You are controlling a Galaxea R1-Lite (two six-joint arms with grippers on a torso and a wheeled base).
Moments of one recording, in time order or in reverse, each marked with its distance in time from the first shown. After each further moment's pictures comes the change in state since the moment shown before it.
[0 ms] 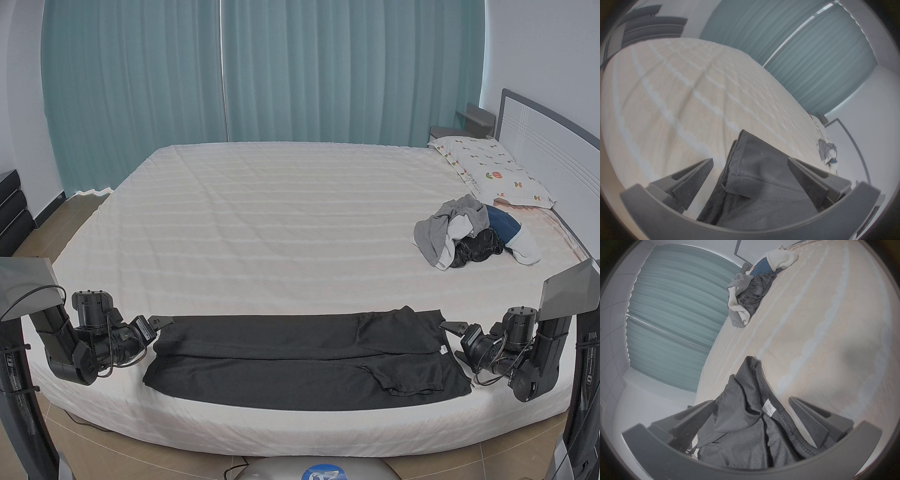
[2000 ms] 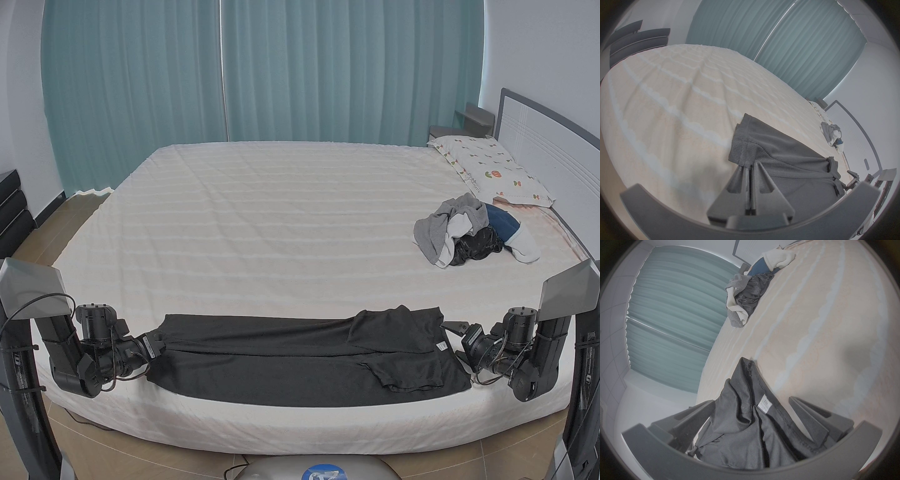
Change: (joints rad) left arm -0.002 0.061 0.074 -0.102 0.000 0.145; right arm -0.014 0.010 -0.009 -0.014 0.013 0.024
